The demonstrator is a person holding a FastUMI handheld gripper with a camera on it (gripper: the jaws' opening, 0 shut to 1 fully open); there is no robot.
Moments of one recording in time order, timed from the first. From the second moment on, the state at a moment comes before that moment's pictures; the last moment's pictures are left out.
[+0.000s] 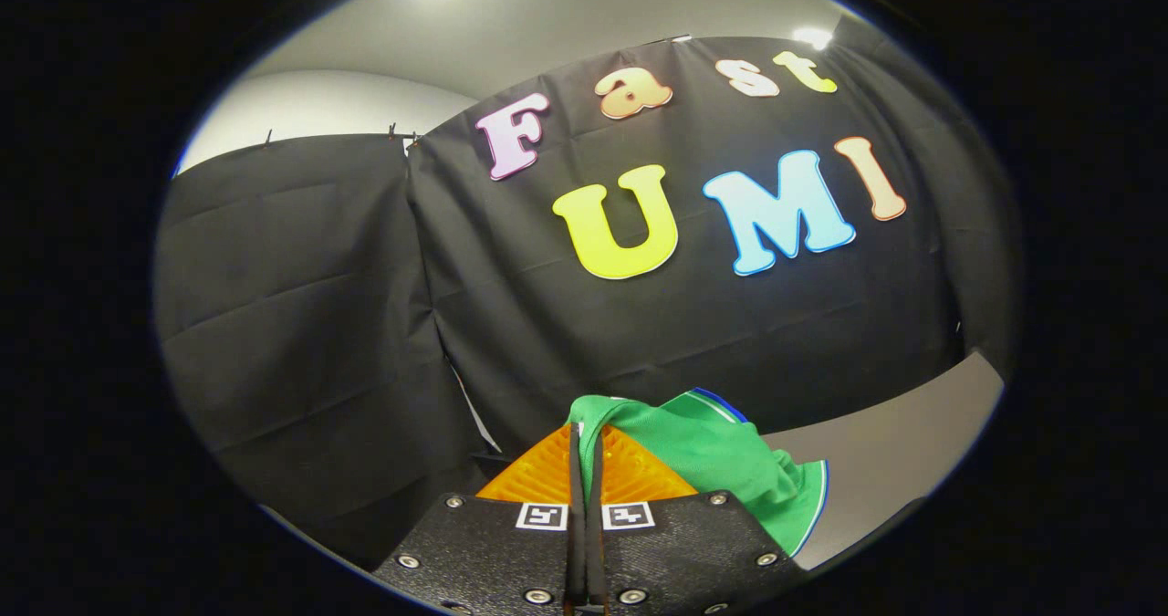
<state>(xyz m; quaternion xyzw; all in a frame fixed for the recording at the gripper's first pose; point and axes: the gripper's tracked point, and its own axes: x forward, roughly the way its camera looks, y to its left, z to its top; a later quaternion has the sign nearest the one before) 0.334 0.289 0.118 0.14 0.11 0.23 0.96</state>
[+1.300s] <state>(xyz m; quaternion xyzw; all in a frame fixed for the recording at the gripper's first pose) 0.313 0.410 -0.068 0.08 0.24 0.26 0.93</state>
